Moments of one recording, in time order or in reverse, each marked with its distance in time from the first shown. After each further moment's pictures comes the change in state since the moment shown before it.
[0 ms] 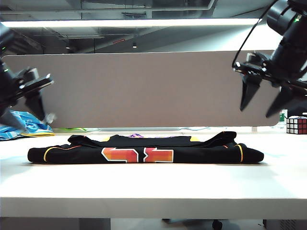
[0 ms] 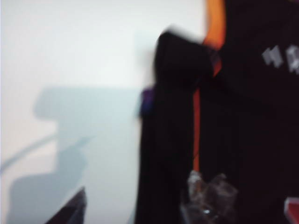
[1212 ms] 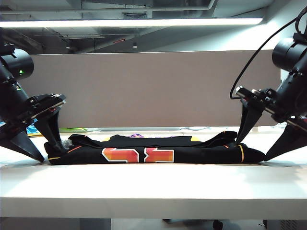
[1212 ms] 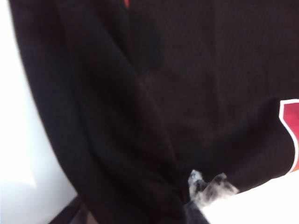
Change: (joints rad) left arm -0.104 0.105 0.014 -0.180 0.098 0.172; right arm 0.006 0.037 -0.206 0.037 -0.245 0.137
